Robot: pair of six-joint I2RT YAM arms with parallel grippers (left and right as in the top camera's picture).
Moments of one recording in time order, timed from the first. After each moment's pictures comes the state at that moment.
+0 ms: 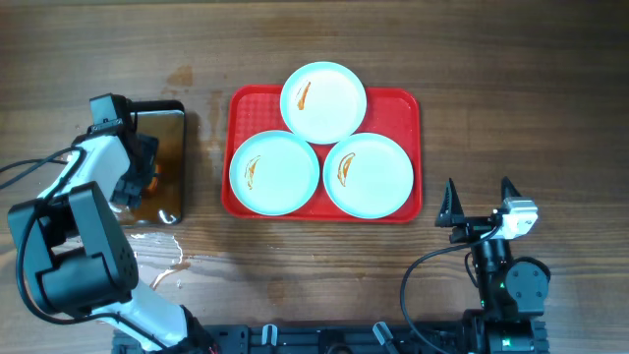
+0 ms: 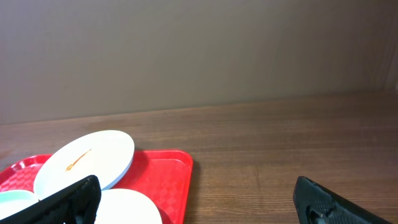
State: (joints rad) left arm 0.28 1.84 1.06 -0.56 -0.22 -1.04; right arm 0.00 0.01 0.01 0.00 -0.06 0.12
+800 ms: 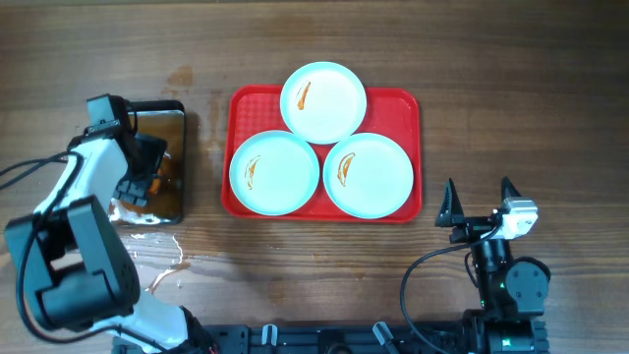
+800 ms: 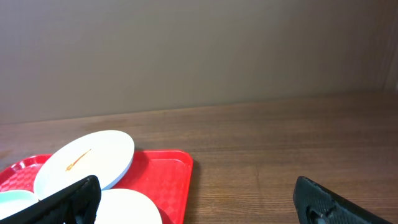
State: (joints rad) left arm 0.28 1.76 1.05 -0.62 -0.08 -0.99; right arm 0.00 0.01 0.01 0.00 -0.06 0.12
